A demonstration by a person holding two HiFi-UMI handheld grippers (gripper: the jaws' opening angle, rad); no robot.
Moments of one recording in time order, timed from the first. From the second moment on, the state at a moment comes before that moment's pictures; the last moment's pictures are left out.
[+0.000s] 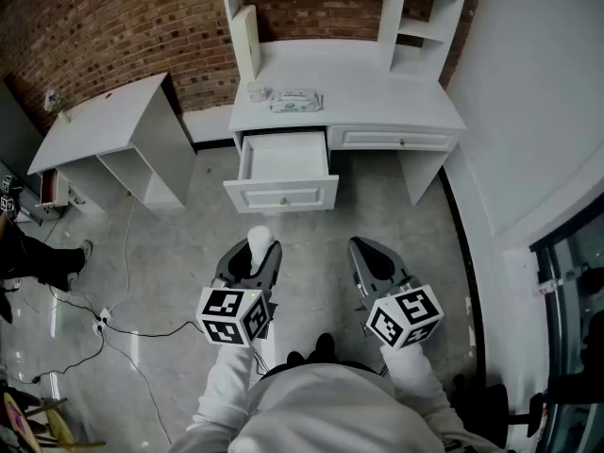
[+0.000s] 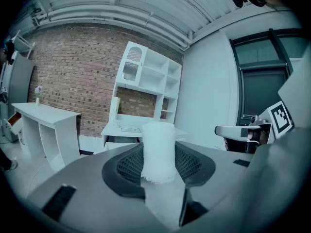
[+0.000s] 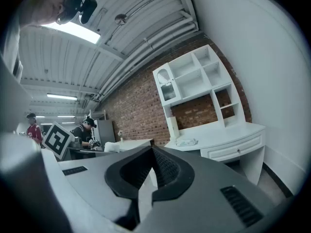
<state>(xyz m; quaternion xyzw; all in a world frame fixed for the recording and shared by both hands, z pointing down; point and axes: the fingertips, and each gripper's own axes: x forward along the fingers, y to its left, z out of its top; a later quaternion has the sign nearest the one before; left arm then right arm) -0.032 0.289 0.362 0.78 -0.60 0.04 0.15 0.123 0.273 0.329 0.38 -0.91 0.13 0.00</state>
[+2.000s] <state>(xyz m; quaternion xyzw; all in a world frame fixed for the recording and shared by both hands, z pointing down) -0.102 0.015 0.358 0.80 -0.59 0.00 0.14 0.085 0.010 0.330 0.40 -0.91 0.14 -0.02</state>
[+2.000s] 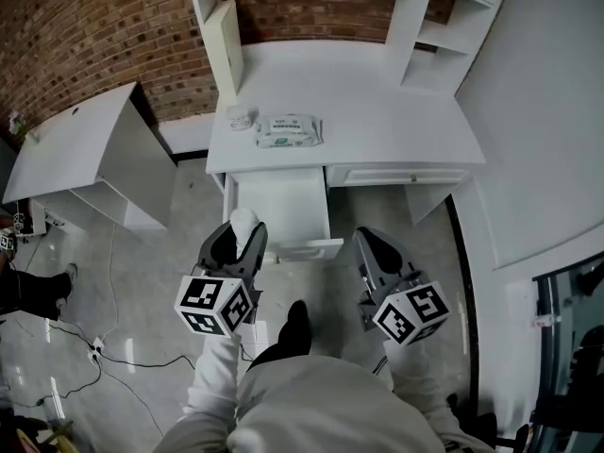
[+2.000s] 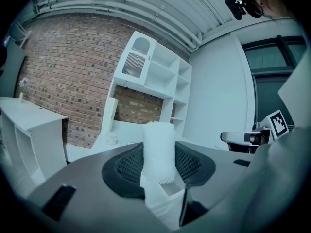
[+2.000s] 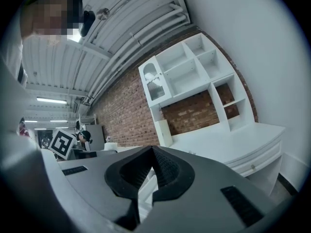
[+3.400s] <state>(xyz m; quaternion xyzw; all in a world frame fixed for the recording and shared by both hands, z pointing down) -0.178 -0.110 0.389 0.79 -0.58 0.01 0.16 0.008 -0.118 0.338 0.40 -0.90 0.15 -0.01</state>
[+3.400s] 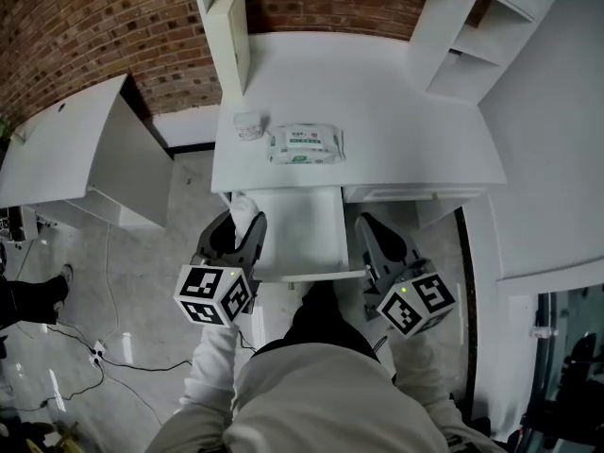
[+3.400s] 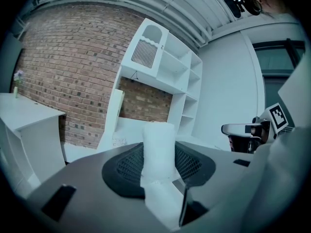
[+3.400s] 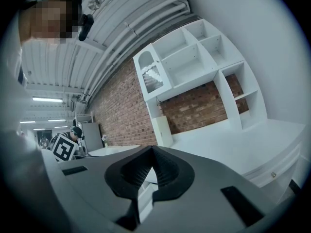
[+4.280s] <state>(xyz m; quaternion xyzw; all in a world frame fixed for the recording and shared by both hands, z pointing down) -0.168 -0.166 0.406 0.80 -0.58 0.03 0.17 0.018 -0.175 0.346 0.40 -0.90 0.15 -0.01</state>
